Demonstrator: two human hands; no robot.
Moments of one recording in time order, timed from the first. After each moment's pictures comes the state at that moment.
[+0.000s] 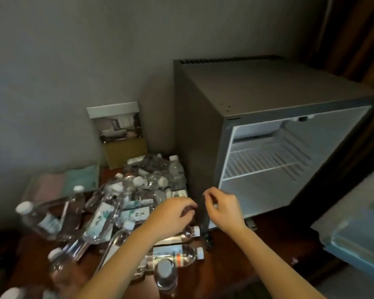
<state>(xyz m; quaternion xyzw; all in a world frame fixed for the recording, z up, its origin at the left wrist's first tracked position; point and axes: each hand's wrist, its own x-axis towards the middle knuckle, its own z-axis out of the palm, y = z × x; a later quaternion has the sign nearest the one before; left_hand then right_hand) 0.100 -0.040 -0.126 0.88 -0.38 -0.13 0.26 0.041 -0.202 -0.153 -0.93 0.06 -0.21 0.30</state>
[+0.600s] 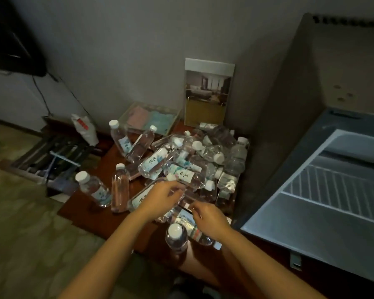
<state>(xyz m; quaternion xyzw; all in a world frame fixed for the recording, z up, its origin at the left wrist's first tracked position) 0.071 0.019 -0.189 0.91 0.02 -0.10 0.40 0.085 -0.153 -0.244 -0.91 -0.23 0.17 0.30</state>
